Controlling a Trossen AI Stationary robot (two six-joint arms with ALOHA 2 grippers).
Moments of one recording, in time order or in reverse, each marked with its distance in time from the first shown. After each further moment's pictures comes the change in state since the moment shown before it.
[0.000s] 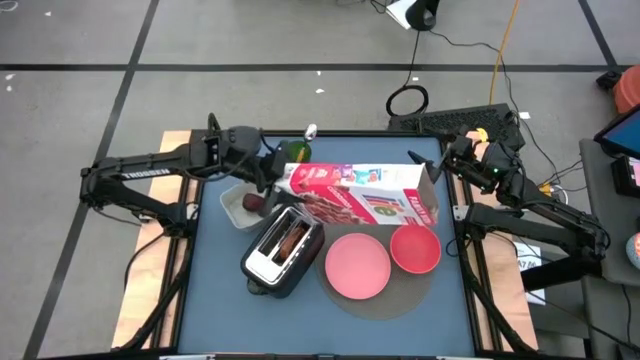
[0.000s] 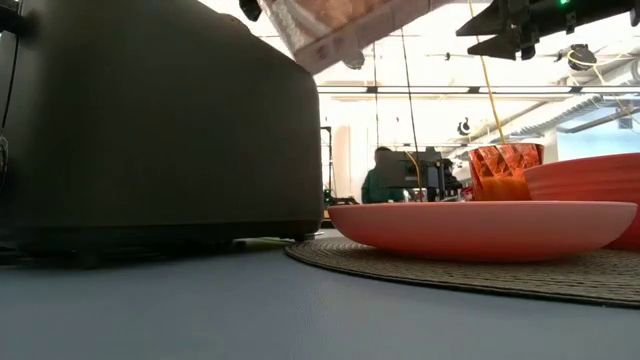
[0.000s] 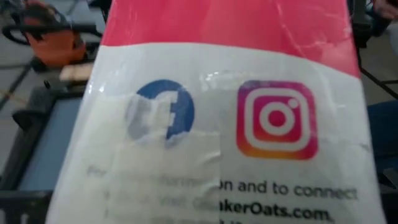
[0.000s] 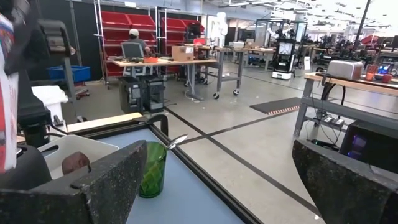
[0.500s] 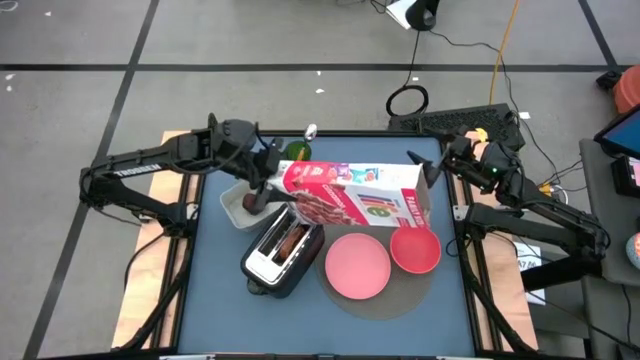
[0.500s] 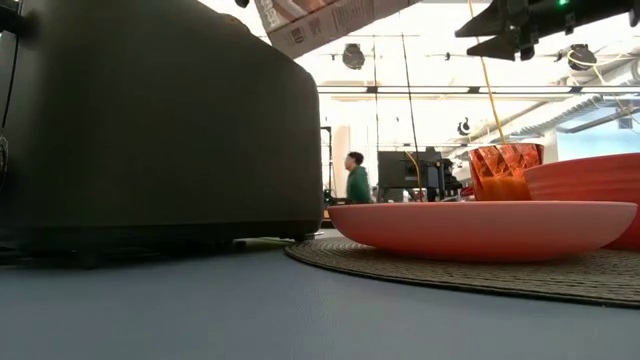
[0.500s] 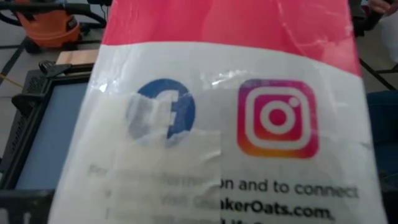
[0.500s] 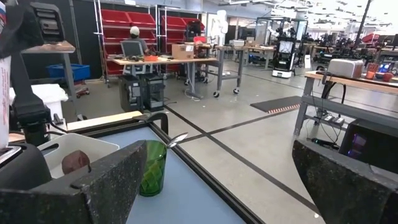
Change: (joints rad) left arm 0.000 -0.001 0.131 -0.211 0.001 -0.011; right arm 0.000 0.008 0.000 0.000 0.000 0.001
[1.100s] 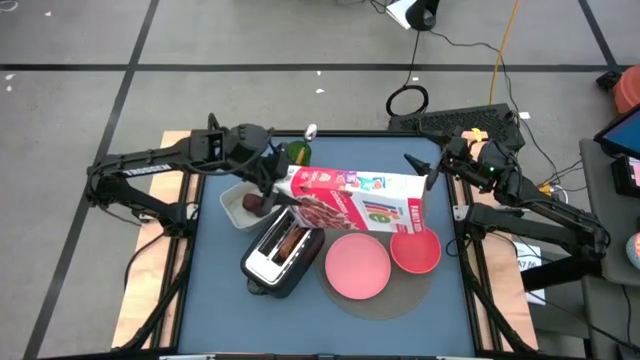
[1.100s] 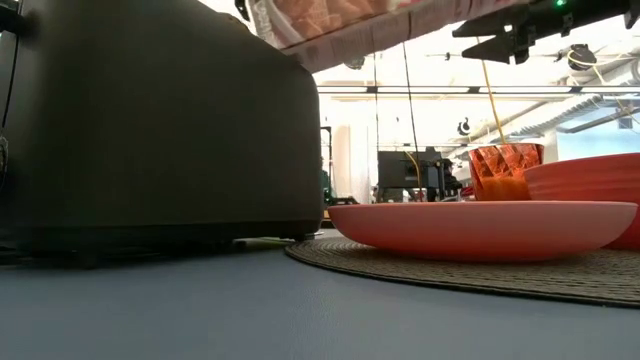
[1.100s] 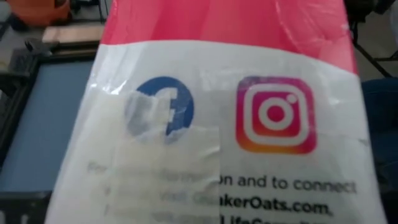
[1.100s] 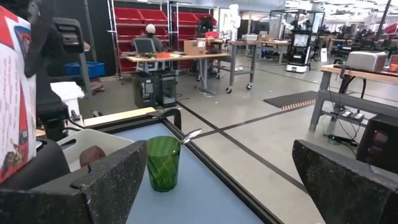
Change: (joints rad) left arm -0.007 0.054 0.002 -0.032 -0.003 0.009; right arm 0.001 0.020 0.000 0.000 -0.056 0.027
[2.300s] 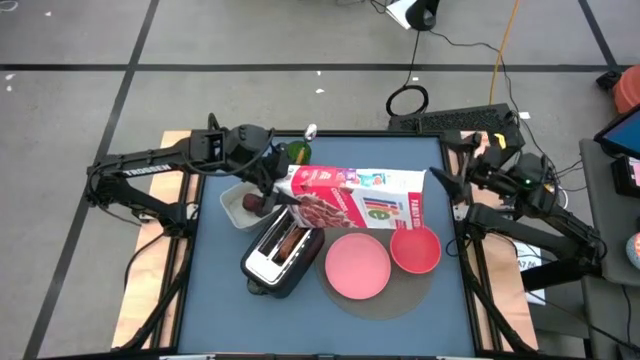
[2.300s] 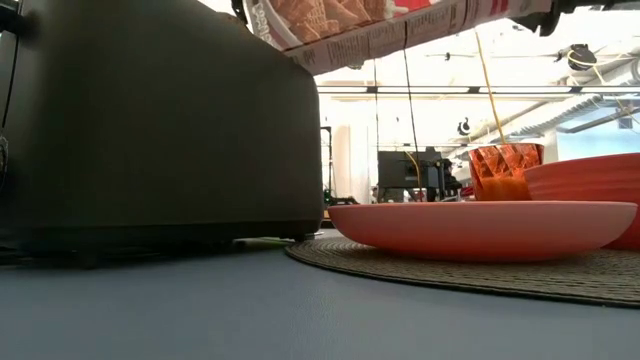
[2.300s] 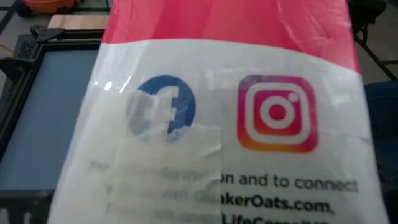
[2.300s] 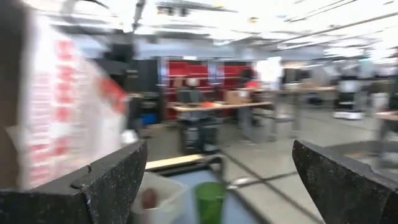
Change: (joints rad) left arm 0.000 0.000 0.000 -0.017 -0.027 -0.048; right arm 0.001 -0.254 0.000 -0.029 -0.215 0.072
